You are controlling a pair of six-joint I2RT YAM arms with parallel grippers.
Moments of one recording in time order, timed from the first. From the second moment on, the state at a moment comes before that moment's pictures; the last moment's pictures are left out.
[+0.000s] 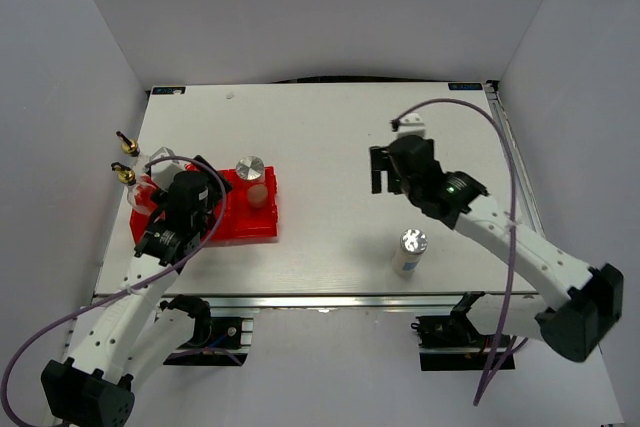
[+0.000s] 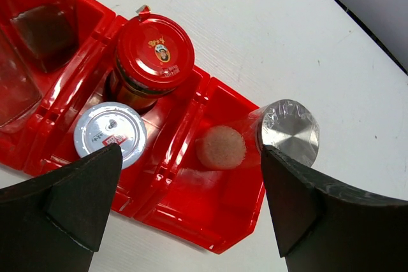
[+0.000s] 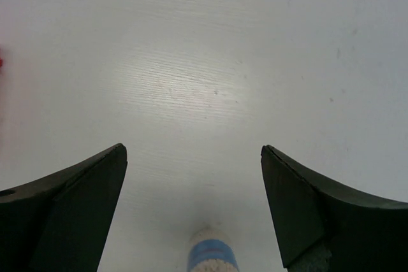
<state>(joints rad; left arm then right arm) -0.33 0.77 0.71 -0.44 -0.56 -0.76 0.76 1.23 1.11 -0.55 0.44 0.28</state>
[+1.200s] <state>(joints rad) -0.33 0.79 0.68 -0.38 -0.51 -0.75 0.70 1.03 0.85 -0.96 0.16 0.49</state>
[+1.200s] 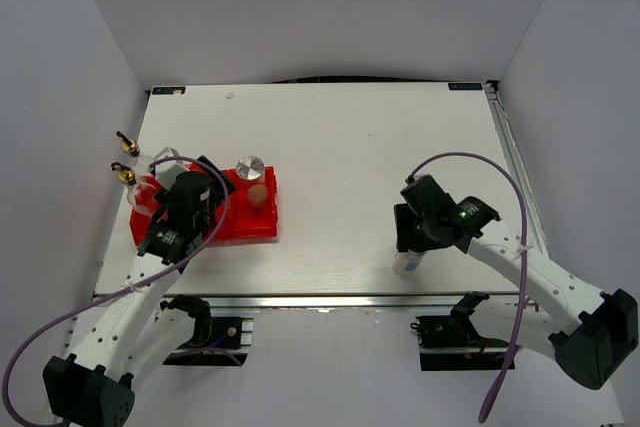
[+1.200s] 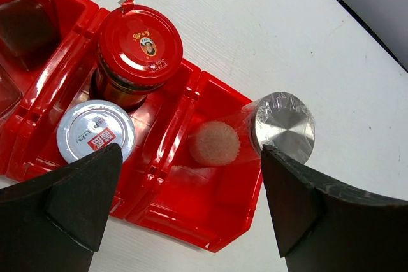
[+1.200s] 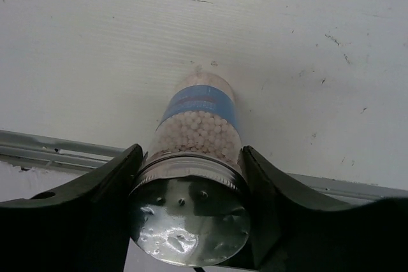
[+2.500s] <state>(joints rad) -0.33 0.74 0.68 -0.38 -0.51 -0.76 1.09 1.98 2.05 -0.77 0.01 0.13</state>
